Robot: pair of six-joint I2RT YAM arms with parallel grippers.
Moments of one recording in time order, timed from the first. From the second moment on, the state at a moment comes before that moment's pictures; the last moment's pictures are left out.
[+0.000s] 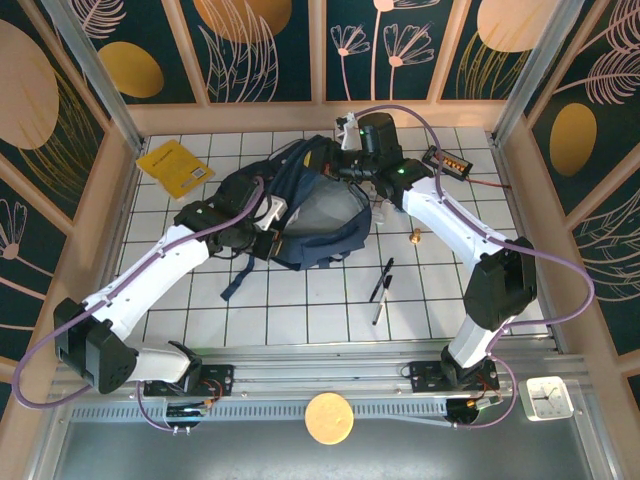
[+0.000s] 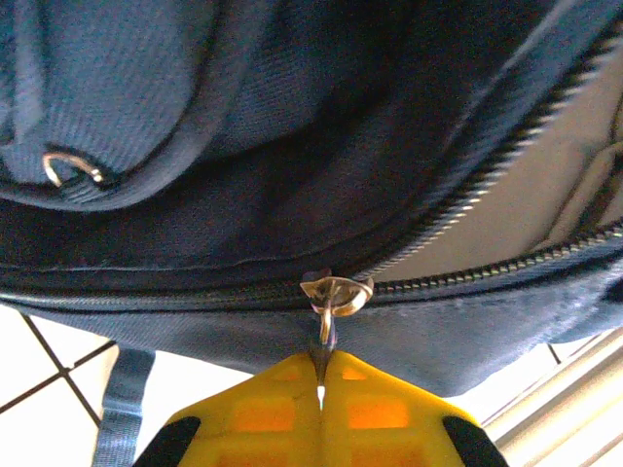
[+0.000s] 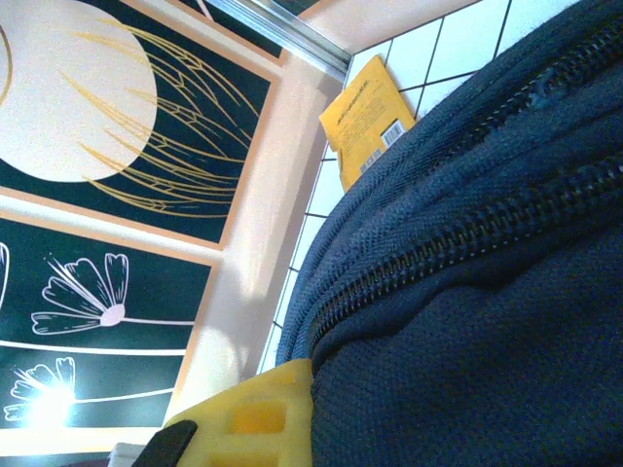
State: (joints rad) left arm -0.58 1.35 1.22 -0.94 0.14 -0.19; right arm 0.56 1.69 1.53 -0.25 -0.53 0.78
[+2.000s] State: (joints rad) left arm -0.48 1.57 1.52 -0.79 -0.16 -0.10; right arm 0.55 1.71 1.54 -0.20 -0.62 0.86
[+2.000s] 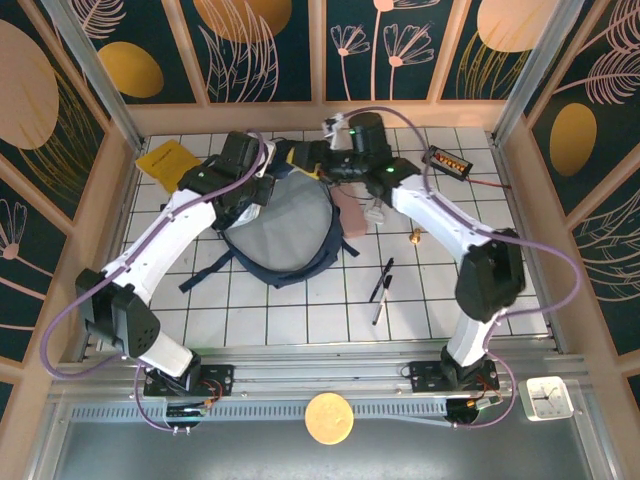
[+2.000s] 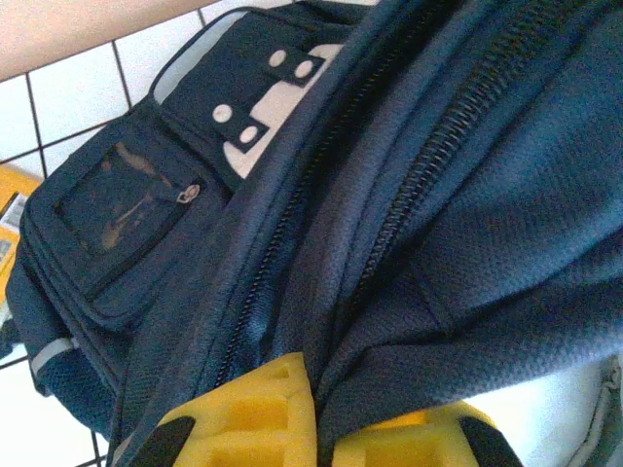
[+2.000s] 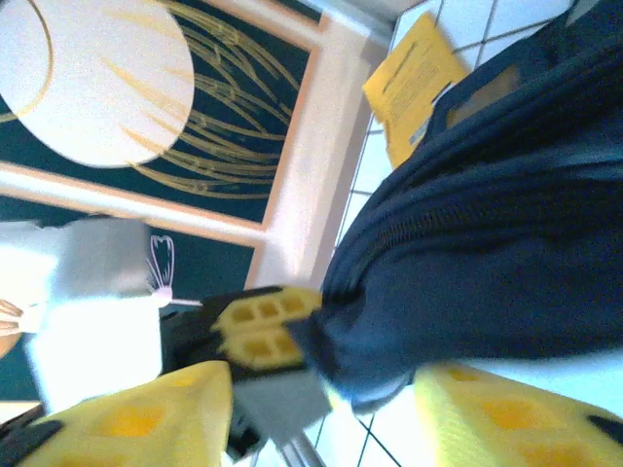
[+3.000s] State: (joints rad) left arm -0.47 1.66 1.54 -0.89 -0.10 -0.20; right arm 0.06 2.41 2.11 -0.67 -0.34 0.25
